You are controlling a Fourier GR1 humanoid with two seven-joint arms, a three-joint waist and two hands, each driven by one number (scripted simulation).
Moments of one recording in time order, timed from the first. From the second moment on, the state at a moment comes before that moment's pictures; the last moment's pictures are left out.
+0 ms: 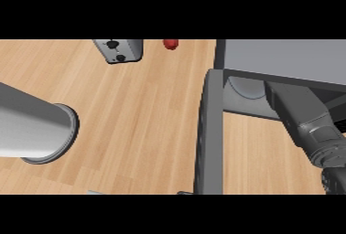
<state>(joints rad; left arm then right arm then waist) 0.22 0.29 0.57 -2.11 0.84 -0.65 0.30 -1.12 -0.27 -0.28 -0.08 0.19 -0.39 -0.63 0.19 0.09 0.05</state>
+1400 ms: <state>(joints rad) 0.31 0.10 0.35 -2.06 0.66 -0.87 0.27 -1.06 -0.22 -0.33 -0.09 0.12 -0.10 -0.70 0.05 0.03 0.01</state>
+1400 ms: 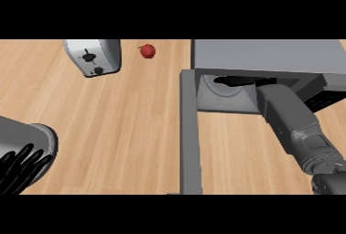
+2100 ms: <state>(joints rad) 0.27 0.01 0.20 -1.97 0.32 -0.92 0.15 -0.79 -0.08 -0.33 -0.20 0.05 0.15 -0.84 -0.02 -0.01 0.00</state>
